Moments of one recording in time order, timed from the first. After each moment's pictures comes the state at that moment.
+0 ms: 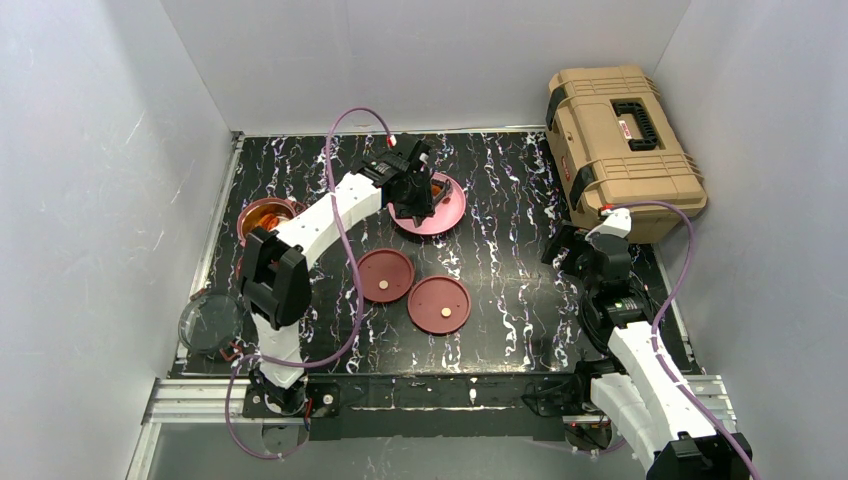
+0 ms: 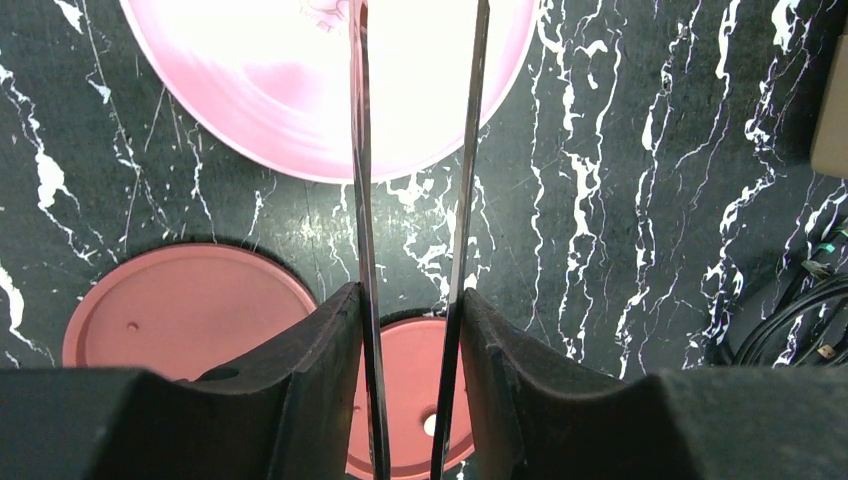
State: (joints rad) left arm -0.63 1.87 1.68 -0.79 -0.07 -0.63; right arm 0.17 0.74 0.44 -0.11 0.14 0.34
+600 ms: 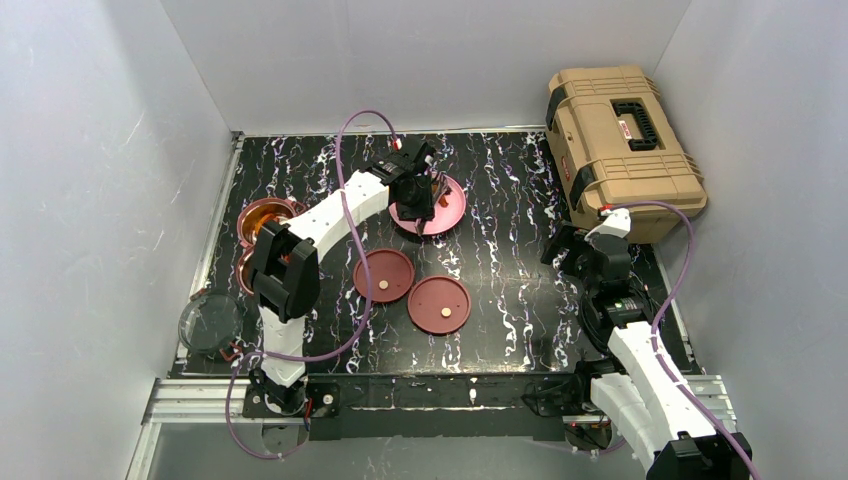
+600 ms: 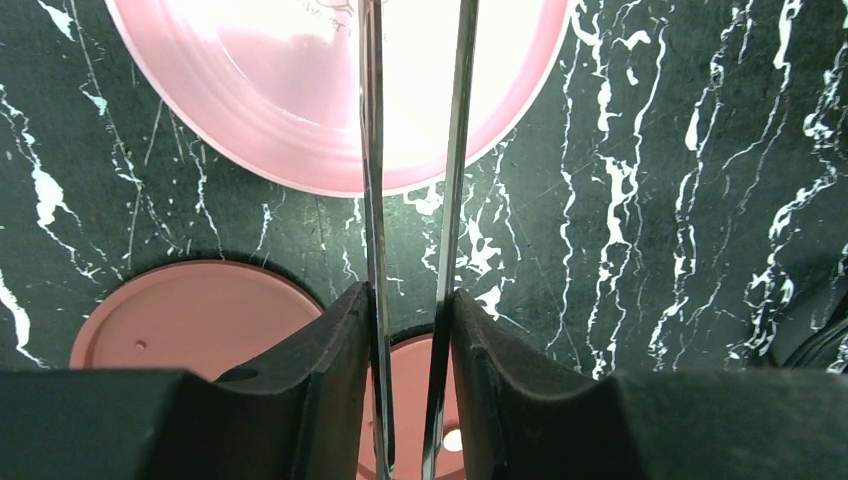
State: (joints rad) left arm -0.63 1.95 1.72 -0.80 -0.07 -0.60; right arm 0.17 0.74 0.44 -0.11 0.13 0.35
